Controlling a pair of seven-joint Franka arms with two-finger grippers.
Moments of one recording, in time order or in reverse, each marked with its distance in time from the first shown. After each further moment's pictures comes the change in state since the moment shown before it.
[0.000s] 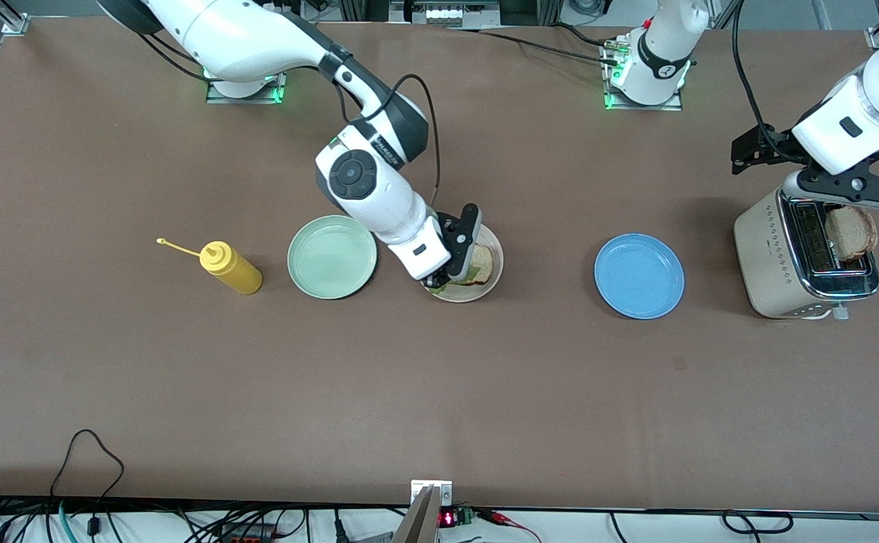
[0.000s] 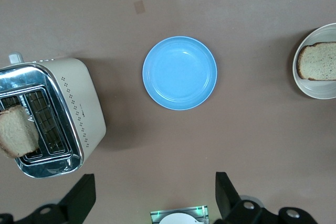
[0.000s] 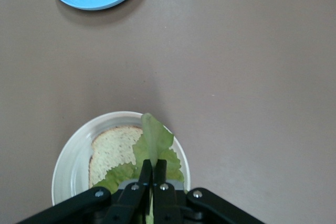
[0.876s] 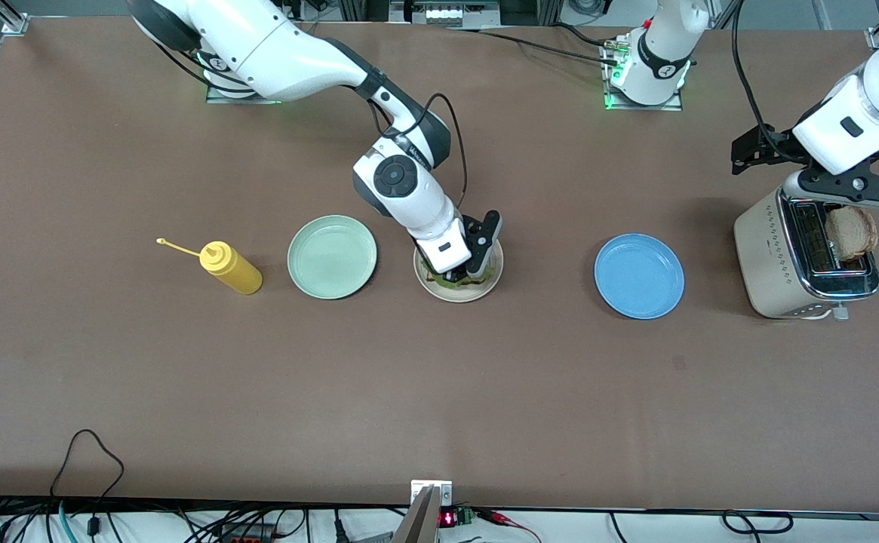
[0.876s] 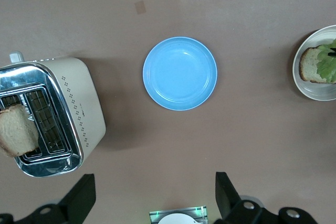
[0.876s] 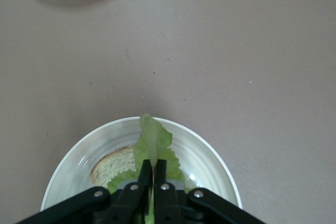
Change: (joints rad) left arm -0.001 0.000 0.000 0.001 0.000 0.000 -0.010; right arm 0.132 0.098 -0.089 -0.032 -0.048 0.166 0.181
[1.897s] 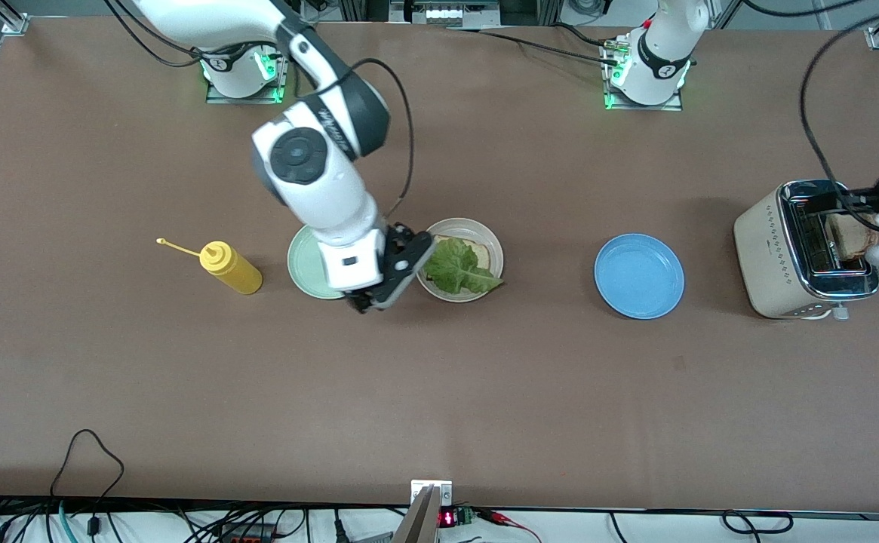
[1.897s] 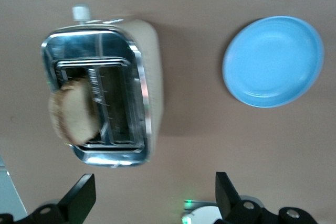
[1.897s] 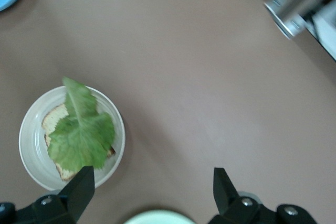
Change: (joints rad) left arm 0.253 0.211 0.040 0.030 0.107 0.026 0.123; right arm -0.137 -0.276 -0.096 0.105 0.001 -0.474 0.165
